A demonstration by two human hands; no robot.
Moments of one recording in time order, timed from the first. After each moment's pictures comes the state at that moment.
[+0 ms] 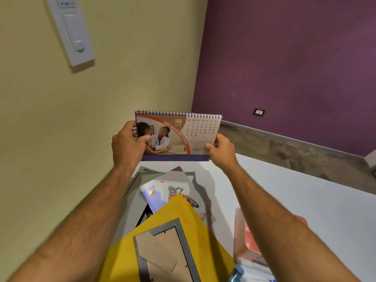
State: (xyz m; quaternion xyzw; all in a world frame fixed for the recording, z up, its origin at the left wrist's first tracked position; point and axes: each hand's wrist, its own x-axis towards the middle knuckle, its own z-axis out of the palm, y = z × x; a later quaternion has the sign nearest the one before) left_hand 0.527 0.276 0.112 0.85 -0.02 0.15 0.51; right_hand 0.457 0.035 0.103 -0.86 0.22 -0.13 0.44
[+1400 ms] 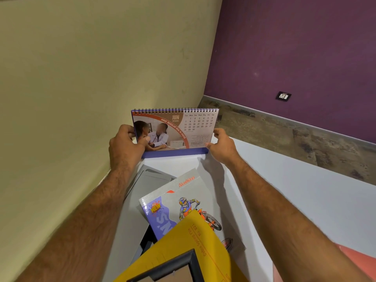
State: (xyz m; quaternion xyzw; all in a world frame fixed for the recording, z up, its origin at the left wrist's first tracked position) left_hand 0.633 0.272 -0.022 0.89 0.06 0.10 0.45; right_hand 0.593 0.021 -0.024 -0.87 0.25 0.01 0.42
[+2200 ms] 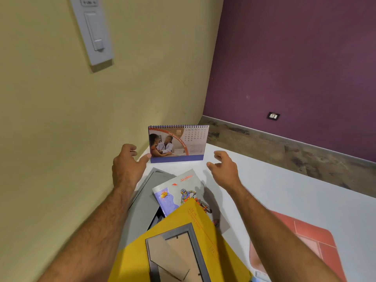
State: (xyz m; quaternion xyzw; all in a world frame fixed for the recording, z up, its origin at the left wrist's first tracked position) left_hand 0.530 0.322 0.044 0.88 0.06 0.11 0.46; right_hand 0.455 0.064 0.052 -0.86 0.24 -0.07 0.44
